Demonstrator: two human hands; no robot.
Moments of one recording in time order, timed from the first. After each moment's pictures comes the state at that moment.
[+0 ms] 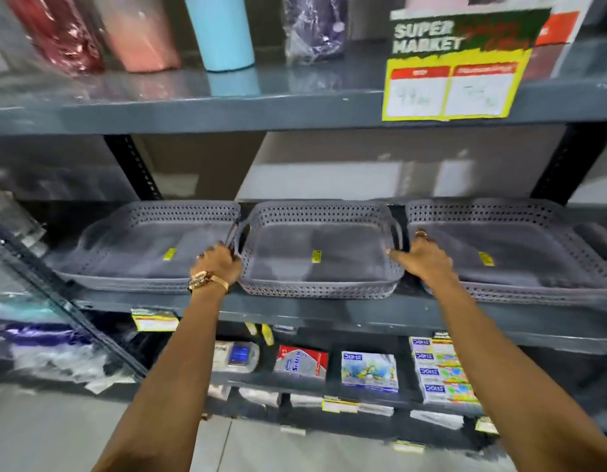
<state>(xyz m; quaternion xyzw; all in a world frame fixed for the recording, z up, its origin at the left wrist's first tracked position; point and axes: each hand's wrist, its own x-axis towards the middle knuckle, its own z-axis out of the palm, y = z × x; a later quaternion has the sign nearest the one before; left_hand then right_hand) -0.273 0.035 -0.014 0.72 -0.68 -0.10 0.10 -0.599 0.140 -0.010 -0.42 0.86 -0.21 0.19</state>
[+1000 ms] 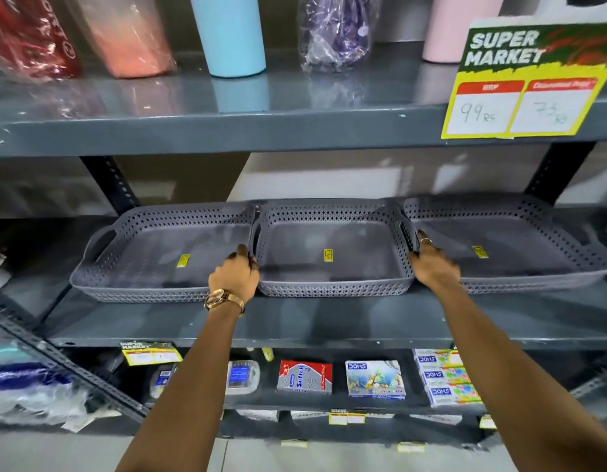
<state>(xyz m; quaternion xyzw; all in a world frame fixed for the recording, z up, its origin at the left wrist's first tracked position) -0.282 -0.001 -0.034 0.62 -0.77 -0.08 0.15 -0.590 0.117 -0.018 -0.38 0.89 -0.18 0.16</state>
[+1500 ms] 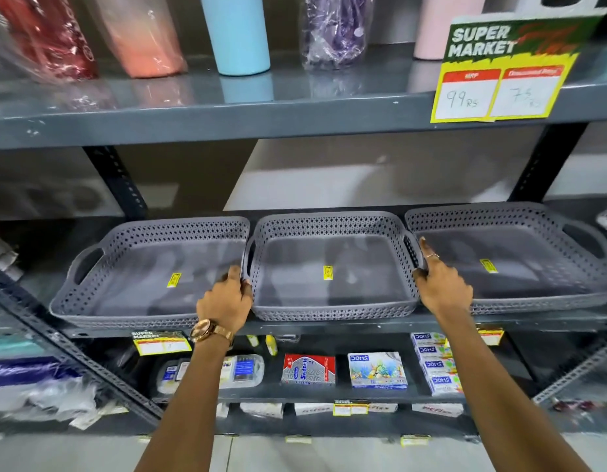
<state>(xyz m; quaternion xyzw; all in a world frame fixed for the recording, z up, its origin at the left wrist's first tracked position) -0.238 0.052 -0.048 0.61 -0.77 -0.07 0.14 -0.552 0.181 -0.035 -0.39 0.90 -0.20 0.05</state>
